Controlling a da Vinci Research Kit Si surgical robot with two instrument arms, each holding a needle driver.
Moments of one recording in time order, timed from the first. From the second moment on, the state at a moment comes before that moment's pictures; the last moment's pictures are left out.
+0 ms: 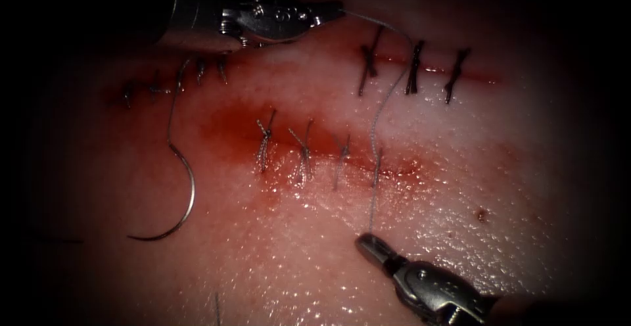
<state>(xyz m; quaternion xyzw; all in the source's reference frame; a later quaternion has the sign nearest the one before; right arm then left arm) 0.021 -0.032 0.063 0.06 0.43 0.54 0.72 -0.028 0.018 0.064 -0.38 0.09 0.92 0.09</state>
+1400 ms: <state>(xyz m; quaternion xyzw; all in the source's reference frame) 0.019 -0.011 0.070 0.31 0.69 0.38 0.53 -0.030 0.003 0.067 -0.37 0.06 0.93 0.03</state>
